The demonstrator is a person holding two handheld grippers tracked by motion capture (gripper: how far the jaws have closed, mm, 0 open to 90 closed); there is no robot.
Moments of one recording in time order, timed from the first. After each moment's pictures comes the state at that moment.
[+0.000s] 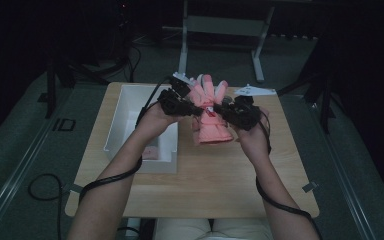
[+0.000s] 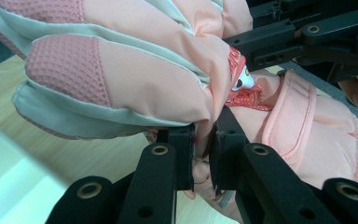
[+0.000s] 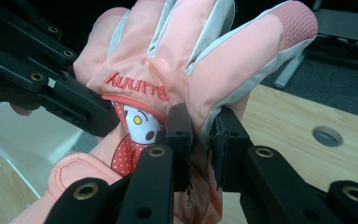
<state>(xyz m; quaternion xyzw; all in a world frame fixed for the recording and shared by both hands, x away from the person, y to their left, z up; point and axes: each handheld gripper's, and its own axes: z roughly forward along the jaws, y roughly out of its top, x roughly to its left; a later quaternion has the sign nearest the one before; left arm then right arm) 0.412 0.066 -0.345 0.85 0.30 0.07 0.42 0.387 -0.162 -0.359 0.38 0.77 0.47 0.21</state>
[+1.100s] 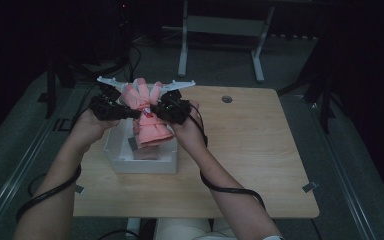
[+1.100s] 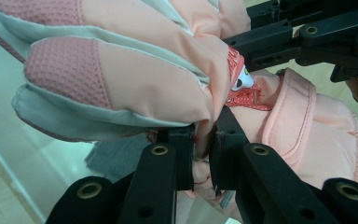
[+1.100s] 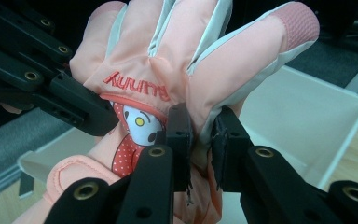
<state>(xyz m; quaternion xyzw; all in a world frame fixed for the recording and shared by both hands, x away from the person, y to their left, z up) 0.394 0.223 -0.375 0.82 0.39 0.08 0.40 0.409 0.005 -0.383 0.33 0.81 0.46 0.15</state>
